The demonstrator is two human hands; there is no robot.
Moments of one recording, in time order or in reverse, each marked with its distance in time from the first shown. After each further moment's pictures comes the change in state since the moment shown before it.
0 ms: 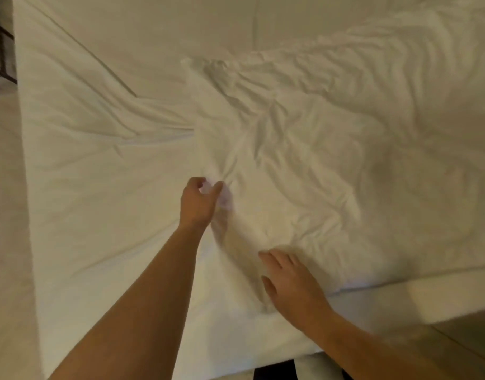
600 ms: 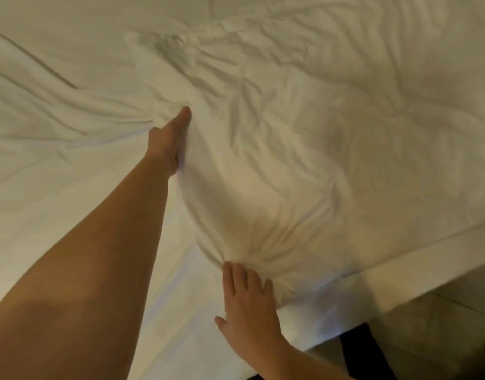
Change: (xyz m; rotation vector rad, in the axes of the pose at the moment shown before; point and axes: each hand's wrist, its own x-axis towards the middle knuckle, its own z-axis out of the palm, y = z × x) left_hand 0.129 0.067 0.011 -0.522 -0.145 -0.248; right_hand 0.013 -0.084 0.065 -0.103 -0.240 0.275
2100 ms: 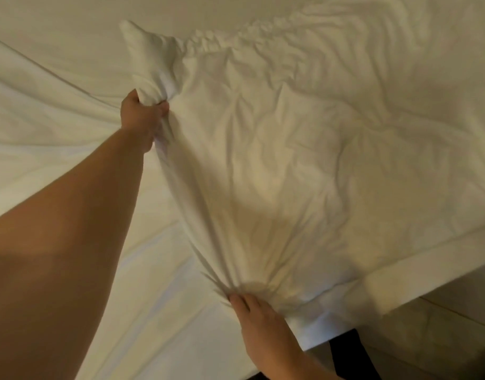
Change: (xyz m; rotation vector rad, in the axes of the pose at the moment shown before) left_hand 0.014 0.058 -0.002 0.240 0.110 0.393; right_hand -0.040 0.045 0.011 0.126 0.040 -0.072
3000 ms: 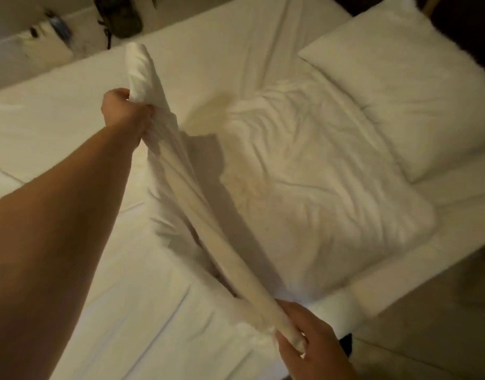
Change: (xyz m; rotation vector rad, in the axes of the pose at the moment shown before) left_hand -0.136 0.296 0.196 0.158 0.117 0.235; right_hand -0.133 0.248 -0.249 0.825 0.354 0.181
